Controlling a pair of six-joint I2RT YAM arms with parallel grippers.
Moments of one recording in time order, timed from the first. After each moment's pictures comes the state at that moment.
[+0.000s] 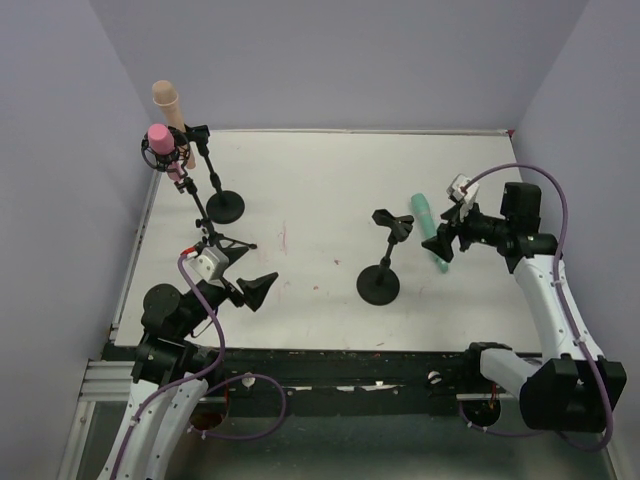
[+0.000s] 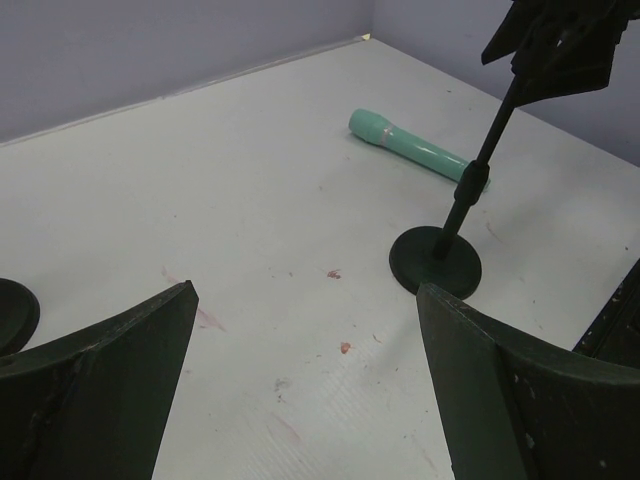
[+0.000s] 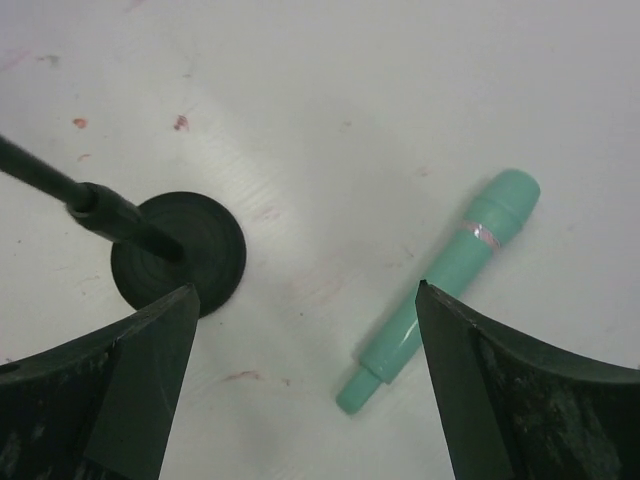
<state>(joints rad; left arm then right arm) -0.28 0.18 0.42 -0.18 0.49 -0.11 -0.06 1.08 0.94 -0.60 -0.89 -0.72</state>
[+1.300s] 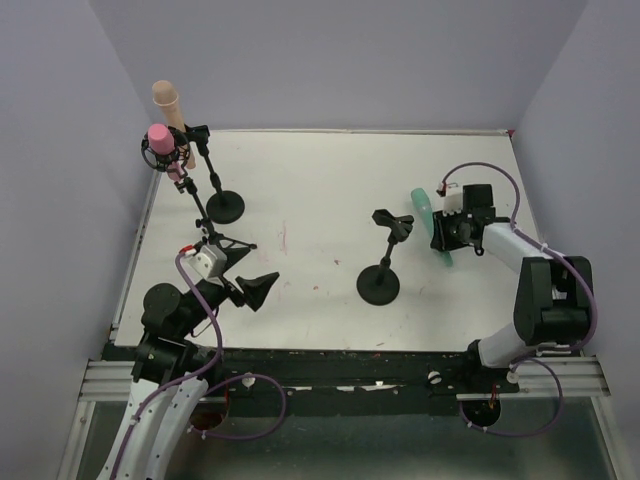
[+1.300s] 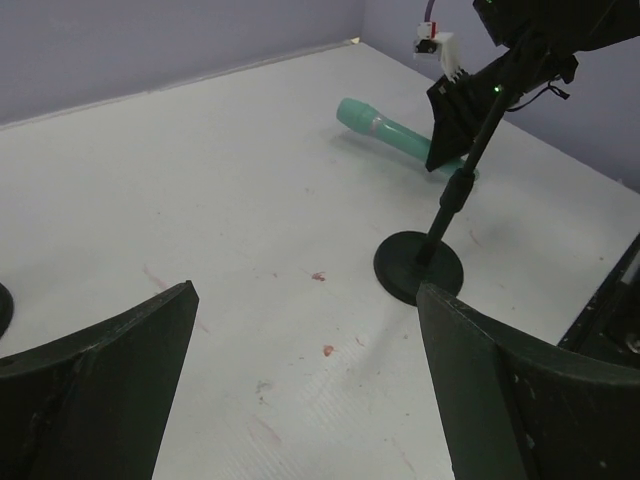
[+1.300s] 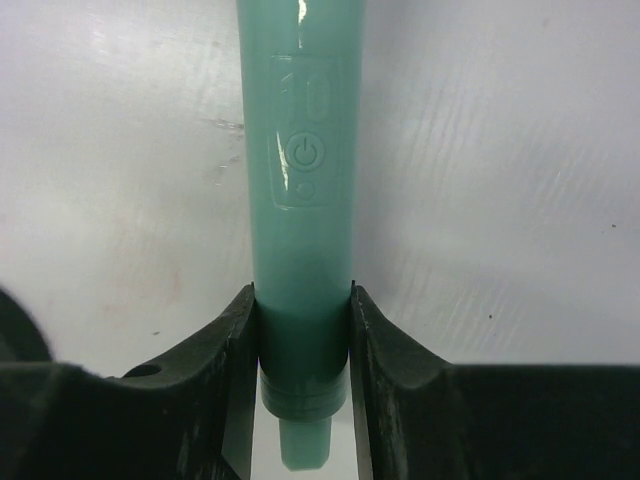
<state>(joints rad) -0.28 0.18 0.42 -0.18 0.49 -0.14 0.02 1.58 0.85 -0.26 -0.19 -0.22</state>
